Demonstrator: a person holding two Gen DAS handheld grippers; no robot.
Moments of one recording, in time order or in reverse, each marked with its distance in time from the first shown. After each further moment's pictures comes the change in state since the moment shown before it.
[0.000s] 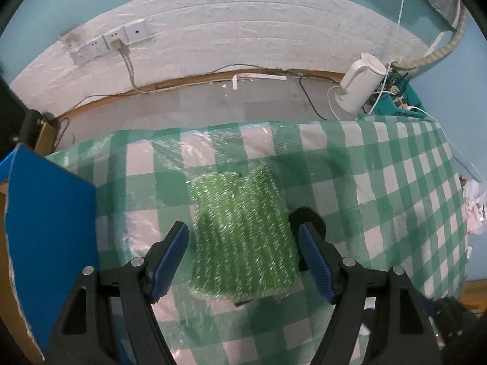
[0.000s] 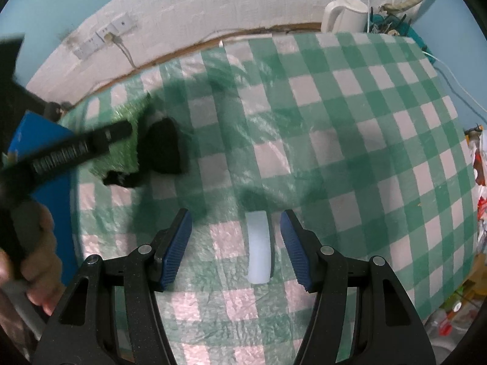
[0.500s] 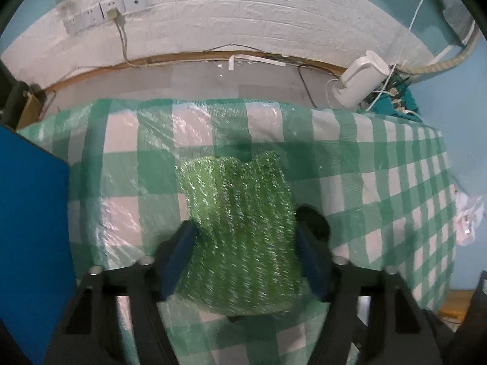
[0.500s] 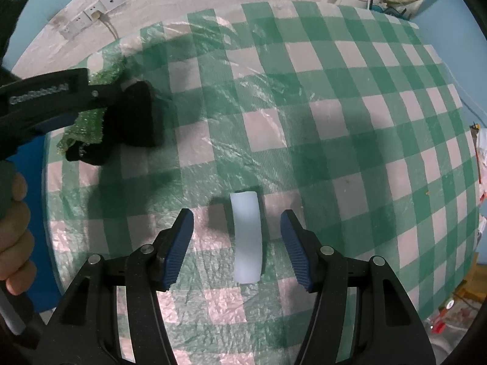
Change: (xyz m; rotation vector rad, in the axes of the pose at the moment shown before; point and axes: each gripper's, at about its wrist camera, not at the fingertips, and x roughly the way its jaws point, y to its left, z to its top) left arm 0.022 0.020 -0.003 -0.094 0.082 -0.106; right arm 0.029 0.000 -0.009 -0.012 0.063 -0.064
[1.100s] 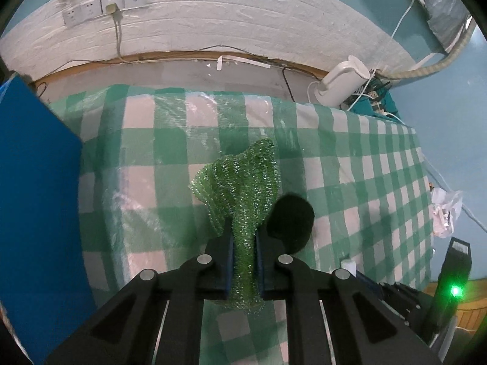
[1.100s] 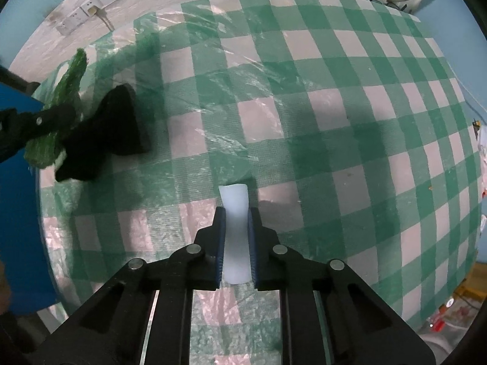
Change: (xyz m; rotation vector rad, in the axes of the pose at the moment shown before) left arm -0.035 0.020 -0.024 -0.005 -0.015 -0.090; right arm 0.003 -0.004 -0.002 0.004 0.026 -0.017
